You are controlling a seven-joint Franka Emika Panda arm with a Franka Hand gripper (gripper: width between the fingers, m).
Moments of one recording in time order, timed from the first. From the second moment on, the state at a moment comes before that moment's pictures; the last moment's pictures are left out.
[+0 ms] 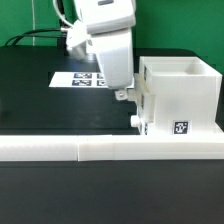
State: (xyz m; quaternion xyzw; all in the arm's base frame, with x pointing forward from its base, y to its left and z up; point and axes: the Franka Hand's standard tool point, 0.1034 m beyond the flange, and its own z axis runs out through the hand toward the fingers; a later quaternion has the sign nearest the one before) arm 0.561 0.021 0.070 -0.71 -0.70 -0.02 0.12
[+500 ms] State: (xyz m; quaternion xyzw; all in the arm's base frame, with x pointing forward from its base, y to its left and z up) arm 0.554 -0.017 0.074 -0.69 -0.71 0.00 0.14
